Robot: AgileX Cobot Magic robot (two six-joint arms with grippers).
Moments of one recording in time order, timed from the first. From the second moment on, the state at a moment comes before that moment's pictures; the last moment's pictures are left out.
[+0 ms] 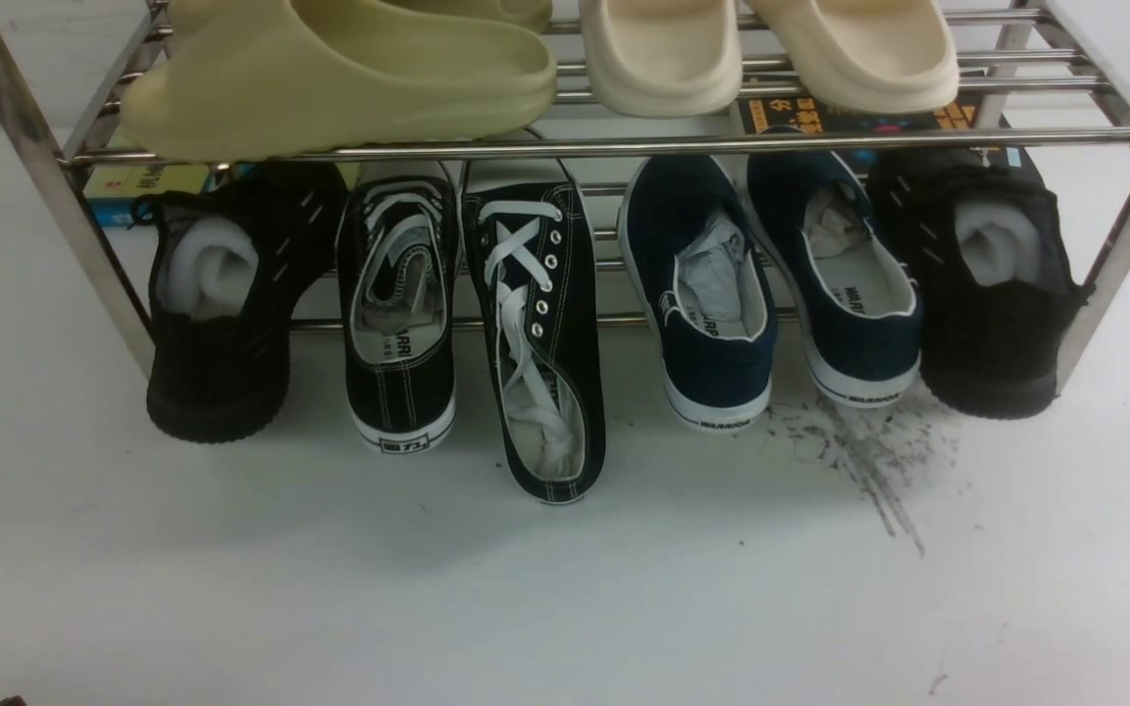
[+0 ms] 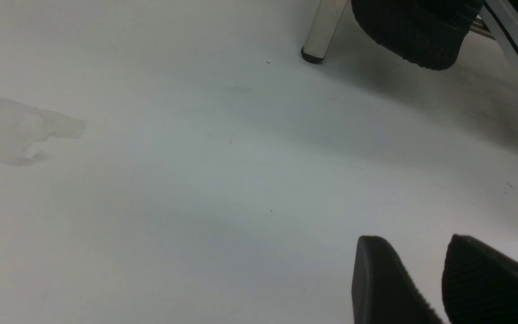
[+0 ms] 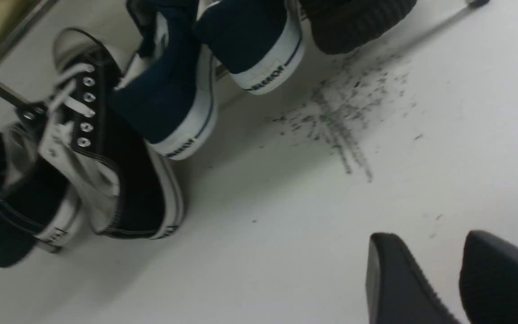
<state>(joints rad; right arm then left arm) 0.06 -0.01 0.02 0.61 0.40 0.18 -0.05 -0.01 0.01 0.13 0.44 -0.43</state>
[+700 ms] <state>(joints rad) 0.06 0.13 -0.33 0.62 0.46 -0.17 -0.05 -0.01 0.01 0.13 0.44 -0.43</state>
